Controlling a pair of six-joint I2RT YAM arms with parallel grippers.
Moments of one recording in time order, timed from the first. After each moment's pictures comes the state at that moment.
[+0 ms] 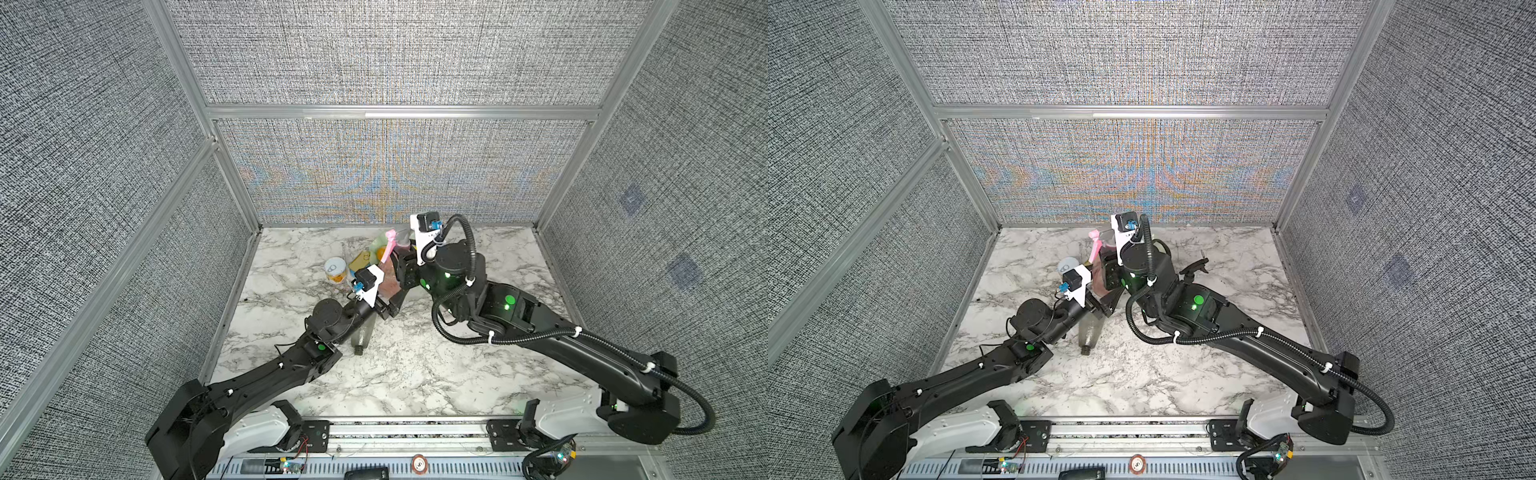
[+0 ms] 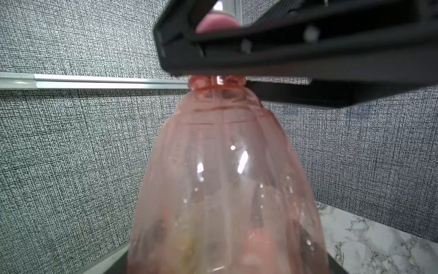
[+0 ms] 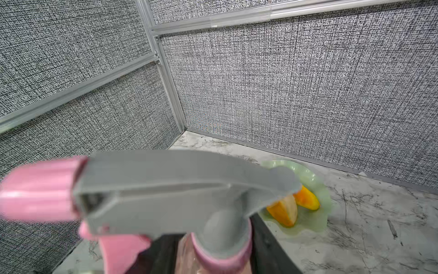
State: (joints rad) left arm -0.80 1.13 0.56 0.81 0.08 0.05; right arm 1.07 1.38 1.53 -0.33 0.49 0.28
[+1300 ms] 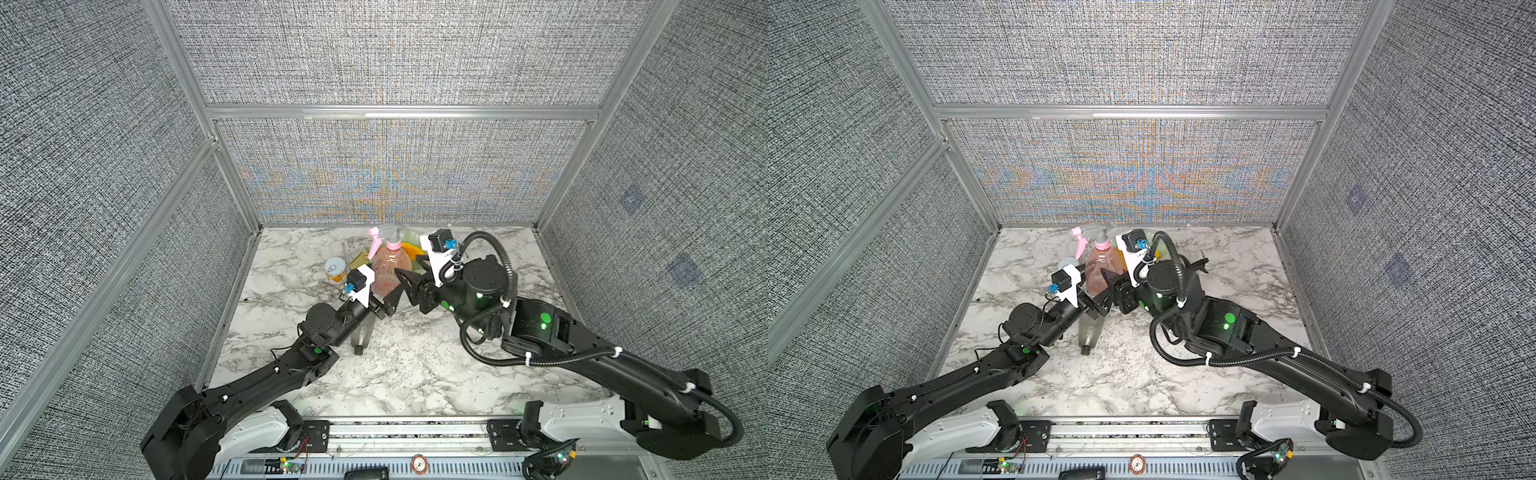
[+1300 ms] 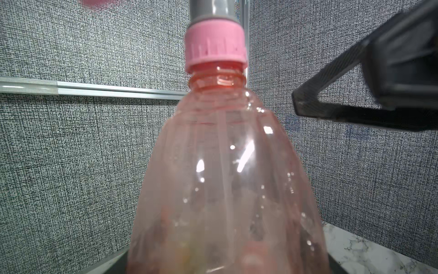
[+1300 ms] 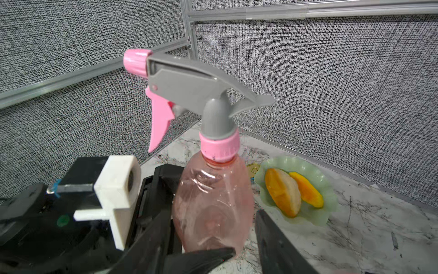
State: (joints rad) left arm -0.80 1.10 0.54 0.85 0.06 0.00; right arm 1.06 1.18 1.42 -0.44 0.32 0.16
